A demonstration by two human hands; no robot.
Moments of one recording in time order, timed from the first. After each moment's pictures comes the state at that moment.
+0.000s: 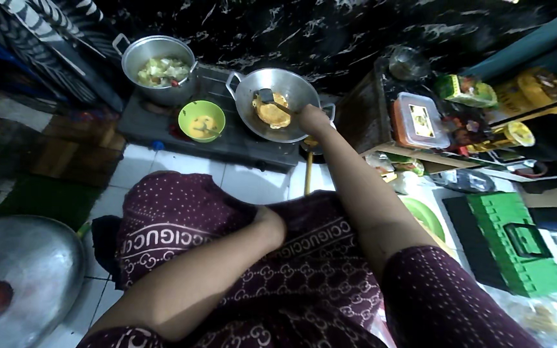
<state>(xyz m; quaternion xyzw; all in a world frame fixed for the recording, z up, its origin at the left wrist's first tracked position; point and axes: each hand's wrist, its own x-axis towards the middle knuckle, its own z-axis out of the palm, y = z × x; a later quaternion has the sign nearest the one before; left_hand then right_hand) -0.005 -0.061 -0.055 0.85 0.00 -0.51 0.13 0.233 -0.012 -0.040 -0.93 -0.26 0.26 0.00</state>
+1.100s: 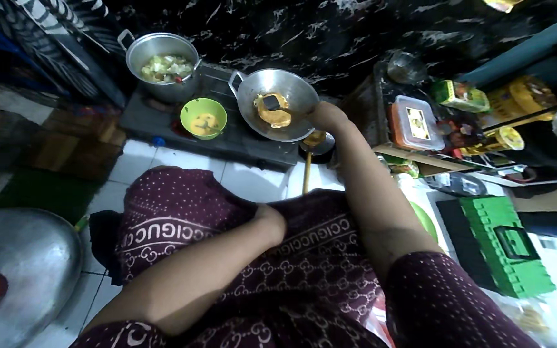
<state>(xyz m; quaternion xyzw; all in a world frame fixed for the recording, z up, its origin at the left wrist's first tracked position) -0.012 -0.060 -0.045 0.86 0.01 -0.49 0.15 0.247 -0.034 -0.022 -0.92 -0.30 0.24 -0.01</state>
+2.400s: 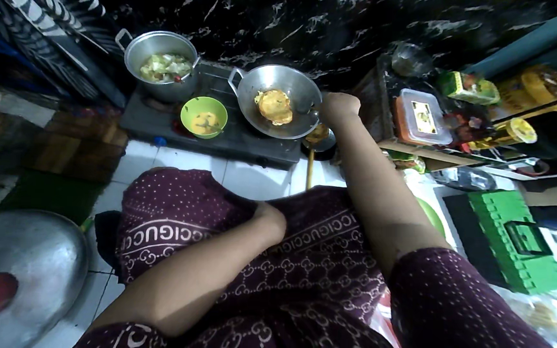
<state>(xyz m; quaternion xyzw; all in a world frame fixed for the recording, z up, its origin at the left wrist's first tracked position) -0.019 -0.057 -0.053 0.86 0.01 -0.49 0.15 0.221 -0.029 0.001 -0.95 -0.22 0.16 -0.13</state>
